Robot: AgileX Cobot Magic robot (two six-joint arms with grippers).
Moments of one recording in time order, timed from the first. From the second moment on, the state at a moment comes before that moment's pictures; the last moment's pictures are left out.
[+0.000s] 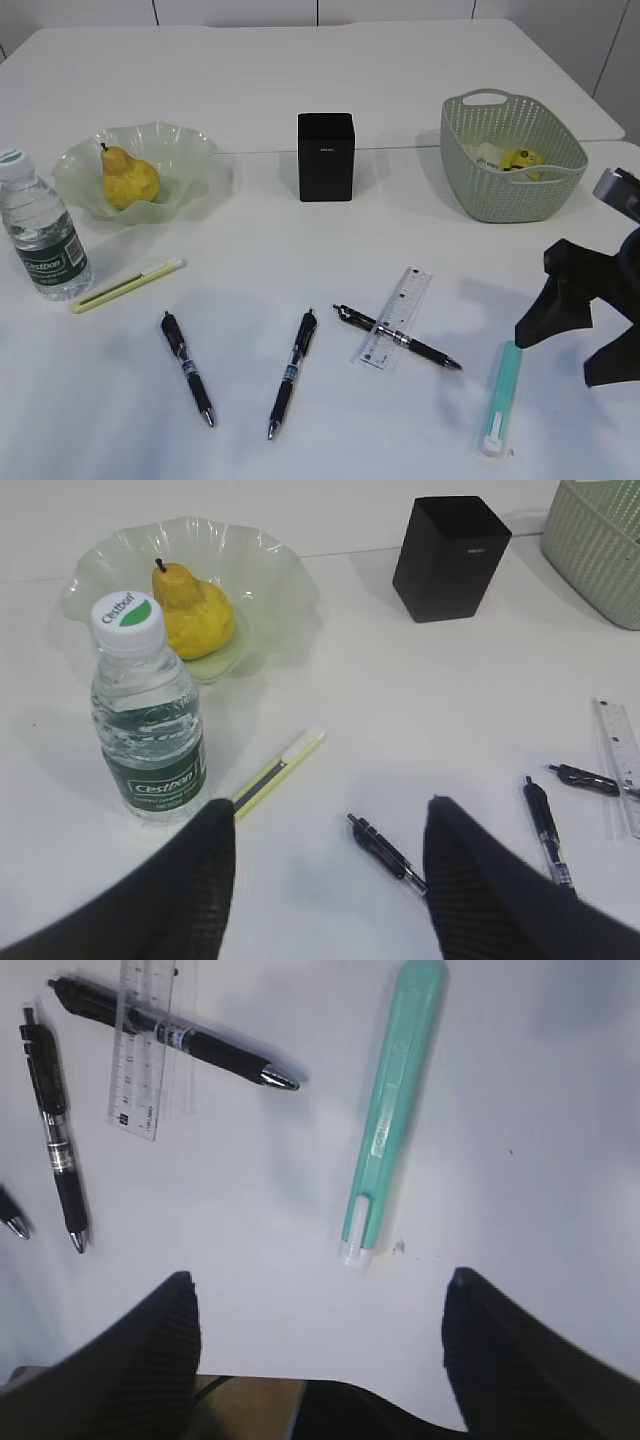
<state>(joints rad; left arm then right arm) -0.16 0.80 -0.52 -0.42 0.31 0.29 -0.01 1.46 -0.77 0.59 0.90 -0.06</state>
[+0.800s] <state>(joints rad) -0.16 0.80 -0.52 -0.42 0.31 0.29 -0.01 1.46 -0.77 0.87 0.79 -0.16</state>
